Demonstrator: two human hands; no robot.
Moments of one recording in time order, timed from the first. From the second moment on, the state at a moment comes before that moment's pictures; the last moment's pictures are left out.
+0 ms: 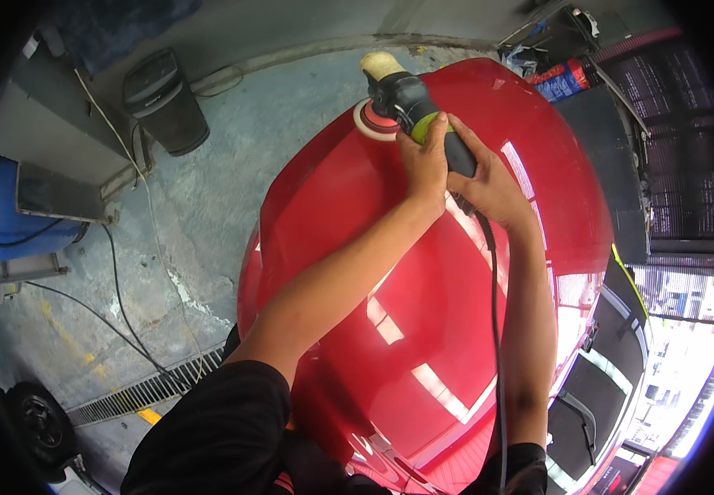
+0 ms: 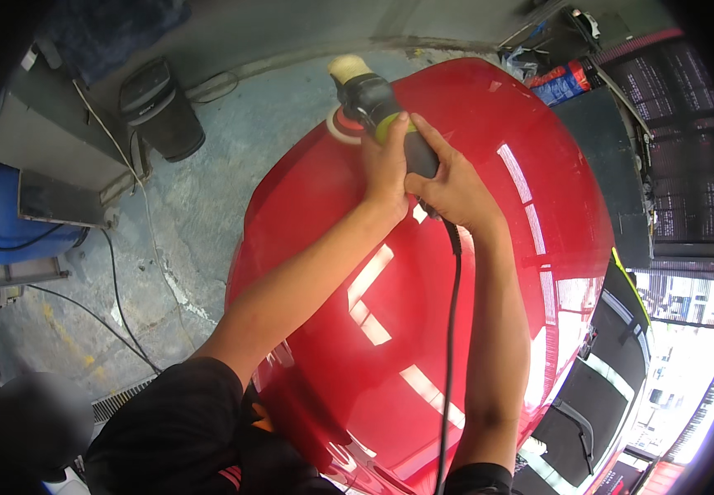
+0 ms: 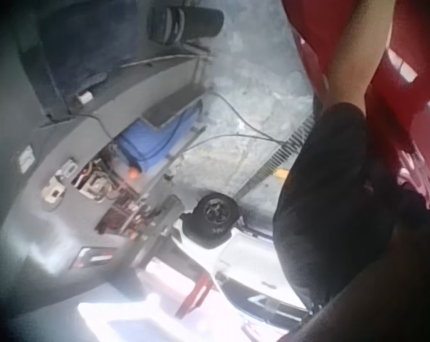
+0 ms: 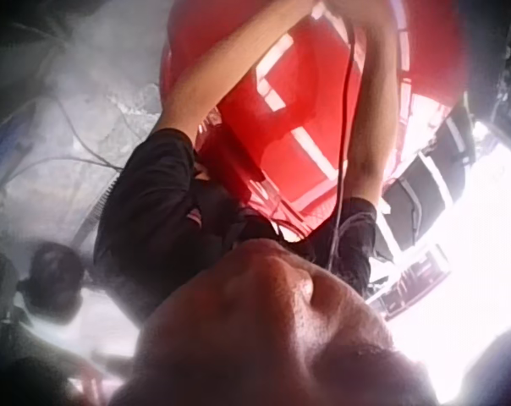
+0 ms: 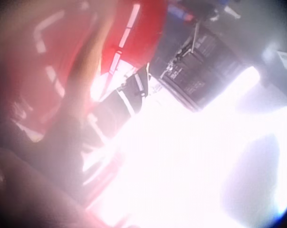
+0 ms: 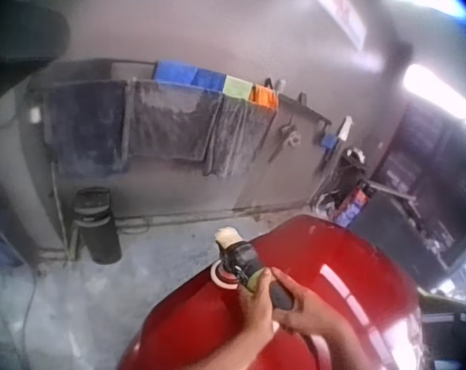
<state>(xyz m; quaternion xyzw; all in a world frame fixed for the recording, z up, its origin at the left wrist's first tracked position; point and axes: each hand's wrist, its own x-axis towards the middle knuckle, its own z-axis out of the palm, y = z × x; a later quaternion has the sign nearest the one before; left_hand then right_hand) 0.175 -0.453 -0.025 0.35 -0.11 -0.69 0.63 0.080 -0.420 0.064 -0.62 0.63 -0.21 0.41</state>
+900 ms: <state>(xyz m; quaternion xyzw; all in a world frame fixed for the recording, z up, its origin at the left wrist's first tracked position) 0.084 -0.300 -0.001 0.17 -0.36 -0.88 0.26 0.060 -0.187 0.062 -0.31 0.84 -0.40 0.17</state>
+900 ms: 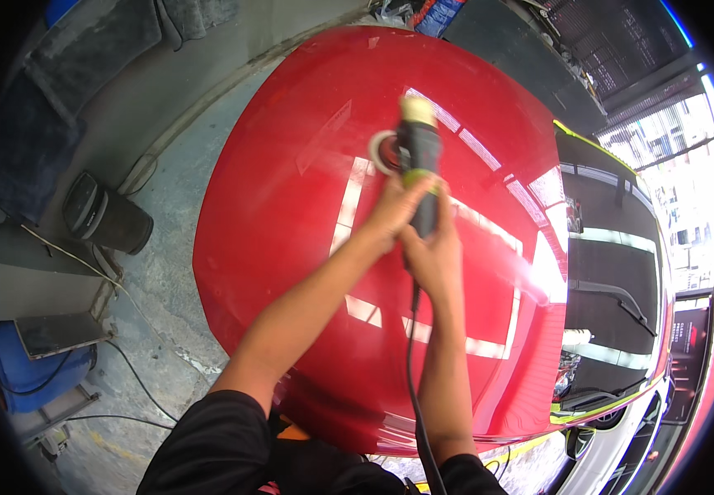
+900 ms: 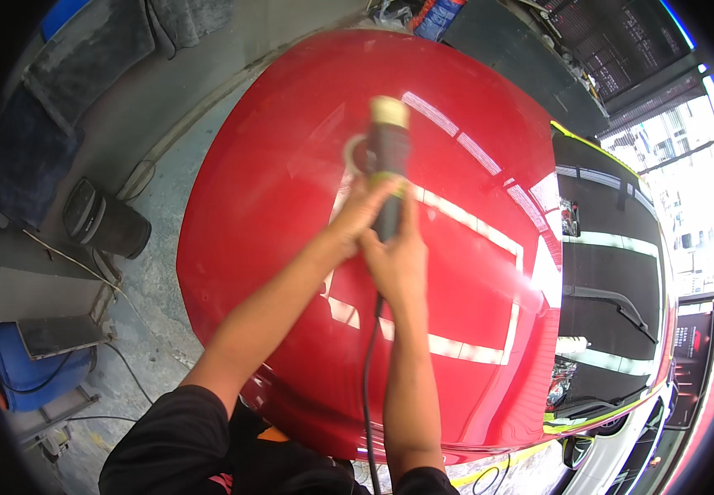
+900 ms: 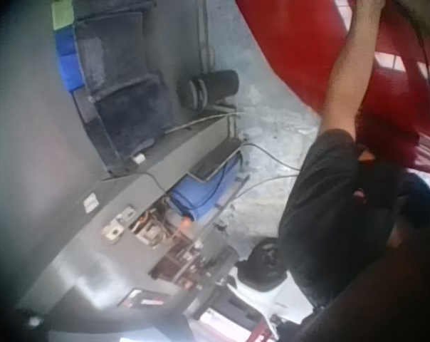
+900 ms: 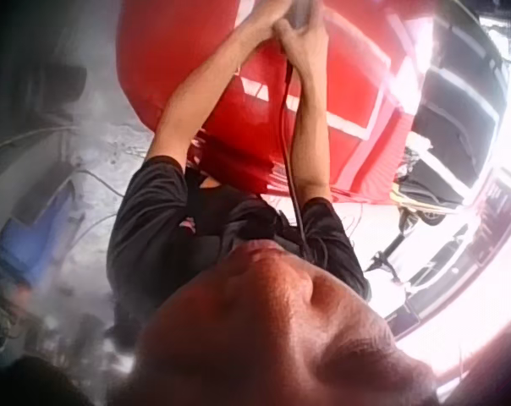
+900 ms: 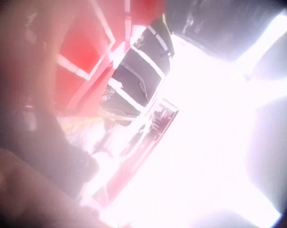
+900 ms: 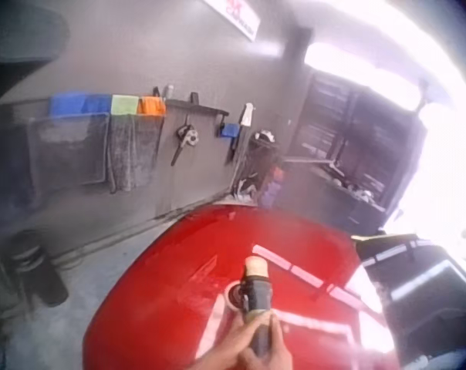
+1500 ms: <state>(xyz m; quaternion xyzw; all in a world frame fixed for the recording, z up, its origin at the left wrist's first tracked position) 0.184 -0.386 -0.011 0.25 -0.39 -0.84 0.30 0.138 -0.268 0.045 -0.33 0.76 -0.47 0.30</state>
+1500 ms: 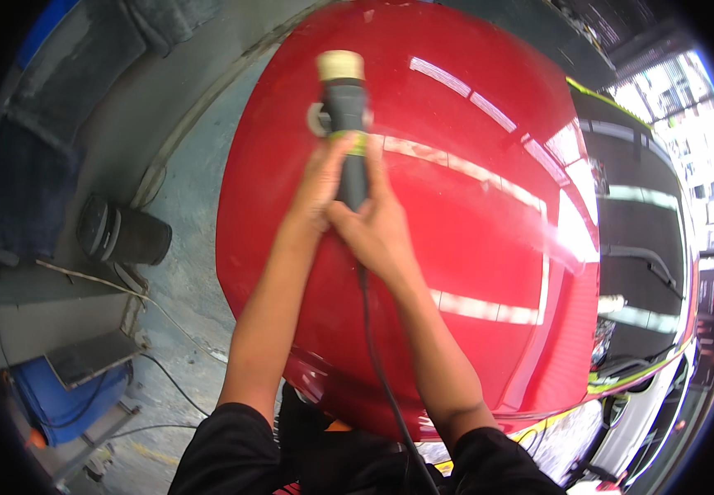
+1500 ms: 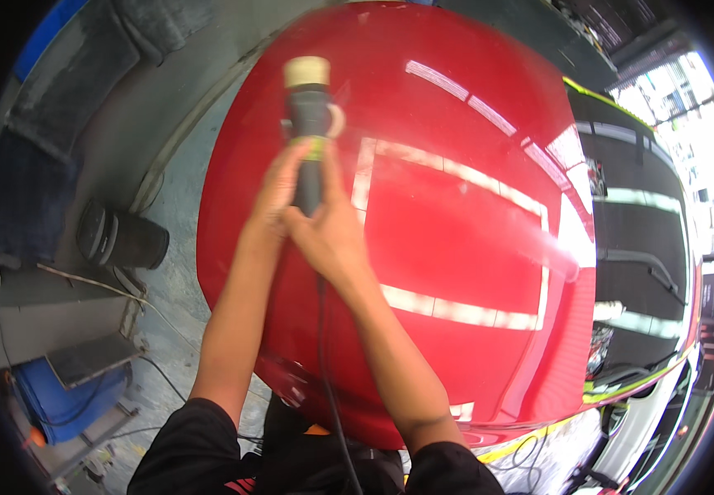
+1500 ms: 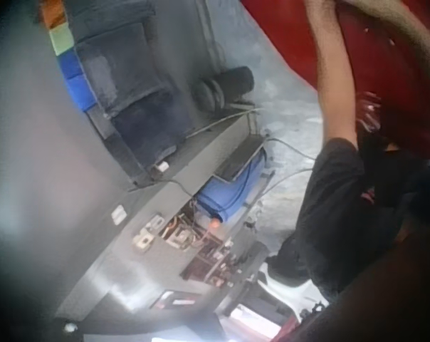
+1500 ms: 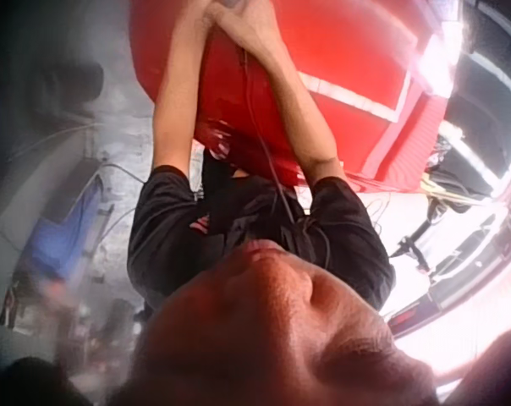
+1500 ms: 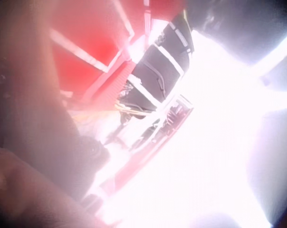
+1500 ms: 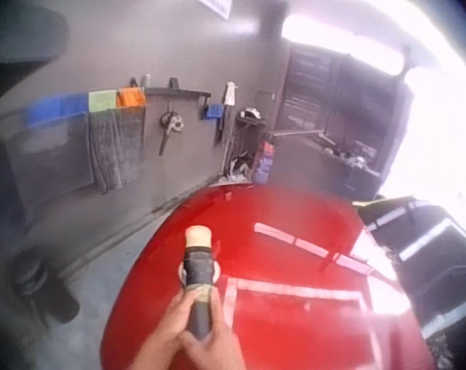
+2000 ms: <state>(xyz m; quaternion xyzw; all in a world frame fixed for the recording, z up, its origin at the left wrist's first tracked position) 0.095 -0.305 0.002 0.23 -0.39 -0.86 0.24 0.087 -0.170 0.063 -0.17 0.65 -0.66 0.33</state>
